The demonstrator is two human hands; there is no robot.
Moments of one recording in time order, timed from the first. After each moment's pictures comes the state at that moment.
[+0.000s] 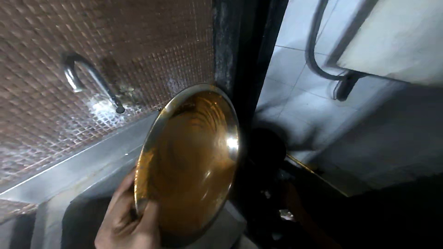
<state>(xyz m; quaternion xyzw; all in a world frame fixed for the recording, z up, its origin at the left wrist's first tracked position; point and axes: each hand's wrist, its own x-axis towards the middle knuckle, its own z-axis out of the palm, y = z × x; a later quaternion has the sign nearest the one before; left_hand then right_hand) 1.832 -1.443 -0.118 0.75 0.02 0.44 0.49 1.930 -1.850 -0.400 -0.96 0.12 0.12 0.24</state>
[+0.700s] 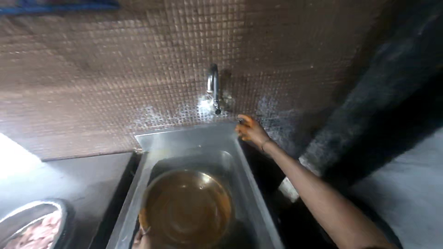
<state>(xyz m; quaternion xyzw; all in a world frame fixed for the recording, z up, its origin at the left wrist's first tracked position) 1.724 -1.294 -0.299 0.42 0.62 0.41 0.52 2.126 -1.420 -0.126 -0.77 -0.27 0.19 0.55</state>
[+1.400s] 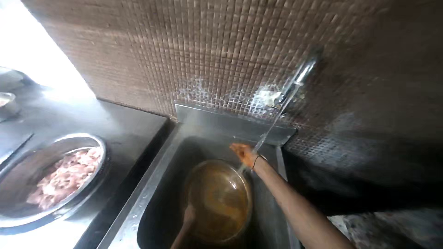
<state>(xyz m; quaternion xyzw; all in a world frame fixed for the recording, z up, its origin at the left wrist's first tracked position) 1.785 -1.278 -0.409 0.58 0.59 -0.02 0.55 2.071 -1.260 -0.287 -0.62 -0.09 0.49 0.61</state>
